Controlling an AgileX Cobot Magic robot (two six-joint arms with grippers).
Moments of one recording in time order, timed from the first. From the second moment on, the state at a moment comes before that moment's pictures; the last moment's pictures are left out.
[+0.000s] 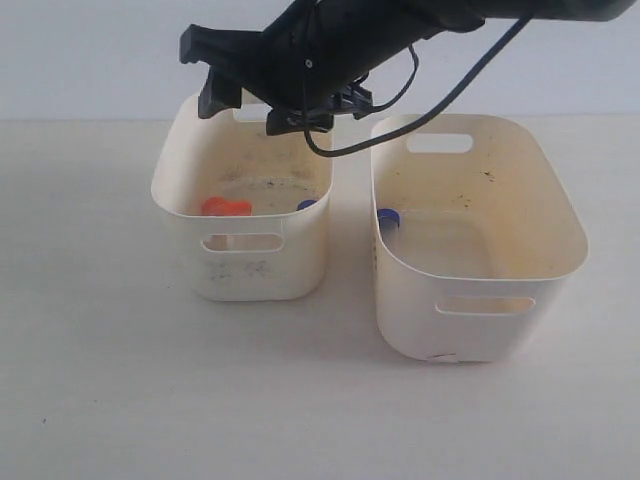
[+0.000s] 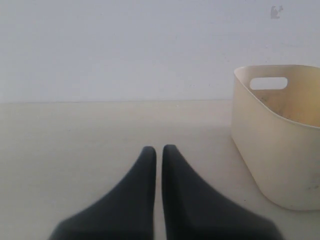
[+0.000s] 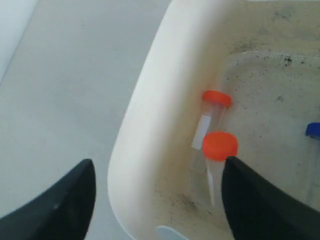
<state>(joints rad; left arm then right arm) 0.00 0.00 0.00 -0.02 0.18 0.02 0.52 1.86 -1.53 0.56 0.55 0.00</state>
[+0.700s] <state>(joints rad) 0.00 0.00 0.00 -0.02 0.18 0.02 0.19 1.88 -1.53 0.34 1.03 0.01</state>
